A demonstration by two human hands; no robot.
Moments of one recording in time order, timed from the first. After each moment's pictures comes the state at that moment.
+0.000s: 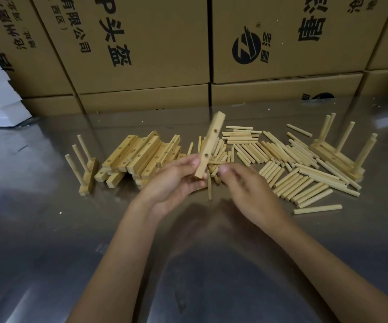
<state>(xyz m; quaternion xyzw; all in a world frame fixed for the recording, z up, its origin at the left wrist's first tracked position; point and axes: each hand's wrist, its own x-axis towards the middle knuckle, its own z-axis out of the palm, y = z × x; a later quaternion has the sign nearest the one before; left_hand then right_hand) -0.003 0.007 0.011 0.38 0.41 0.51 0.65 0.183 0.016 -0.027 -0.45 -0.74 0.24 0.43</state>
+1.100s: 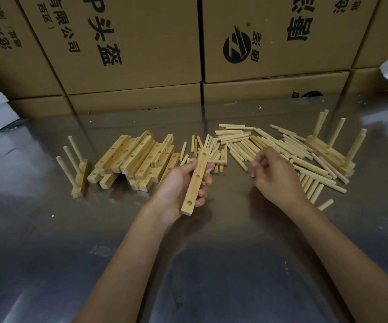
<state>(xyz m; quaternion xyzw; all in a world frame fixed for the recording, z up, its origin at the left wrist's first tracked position) 0.018 0.003 0.000 0.39 0.44 0.45 0.68 0.234 0.045 -0.025 -0.57 -0.71 0.13 0.39</state>
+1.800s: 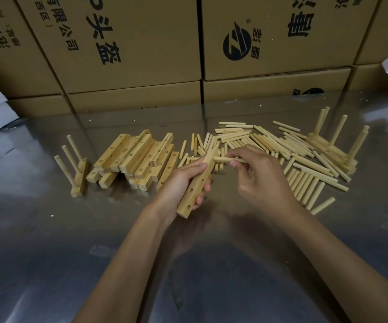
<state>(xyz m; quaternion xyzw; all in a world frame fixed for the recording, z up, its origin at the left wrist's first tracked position) 0.016 0.003 -0.006 0.49 0.46 0.44 0.60 0.202 0.020 -0.005 -0.45 -0.77 0.09 0.44</state>
